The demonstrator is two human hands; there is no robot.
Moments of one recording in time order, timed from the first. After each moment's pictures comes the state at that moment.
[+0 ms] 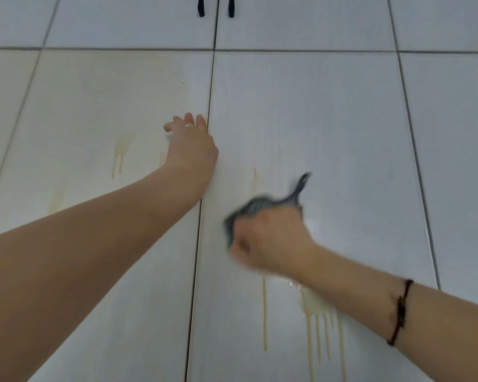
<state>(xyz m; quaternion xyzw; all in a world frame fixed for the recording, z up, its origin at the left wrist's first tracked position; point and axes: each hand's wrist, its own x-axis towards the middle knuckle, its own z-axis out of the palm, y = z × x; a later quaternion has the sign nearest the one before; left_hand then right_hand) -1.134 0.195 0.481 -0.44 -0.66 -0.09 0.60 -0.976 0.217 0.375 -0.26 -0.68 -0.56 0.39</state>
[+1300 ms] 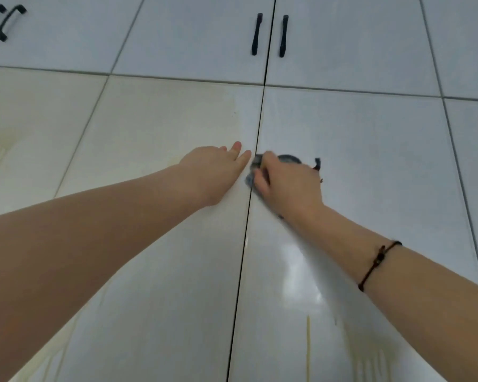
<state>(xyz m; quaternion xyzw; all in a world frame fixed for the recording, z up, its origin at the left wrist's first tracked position) -1.211 0.182 0.489 -0.62 -0.53 -0.17 0.55 -1.040 0.223 0.480 -0.32 -0.59 -0.56 0.48</state>
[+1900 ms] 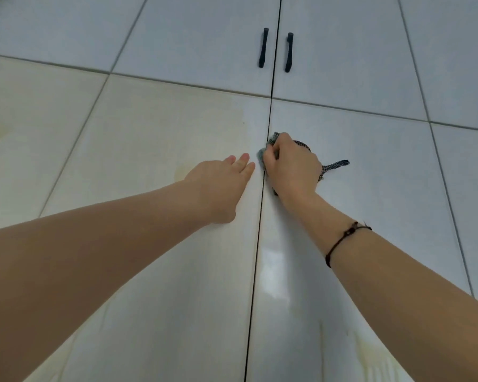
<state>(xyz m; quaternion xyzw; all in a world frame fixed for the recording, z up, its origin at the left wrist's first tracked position) -1.229 0.193 0.482 -0.67 -0.49 -0.24 0.50 -1.068 0.230 0.535 -0.39 -0.52 -0.49 0.58</state>
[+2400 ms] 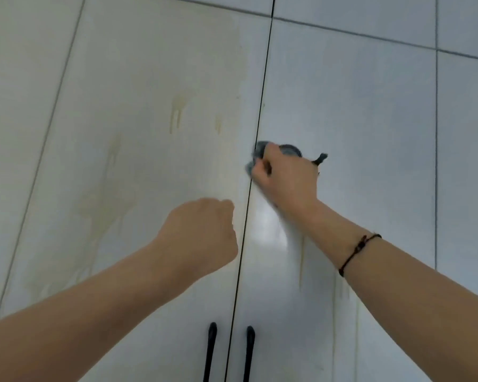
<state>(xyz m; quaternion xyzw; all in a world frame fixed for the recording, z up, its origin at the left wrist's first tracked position) -1.221 0.149 0.304 -0.74 -0.48 -0.36 0.29 -1.050 0.223 0.387 -0.35 -0.59 -0.52 0.51</state>
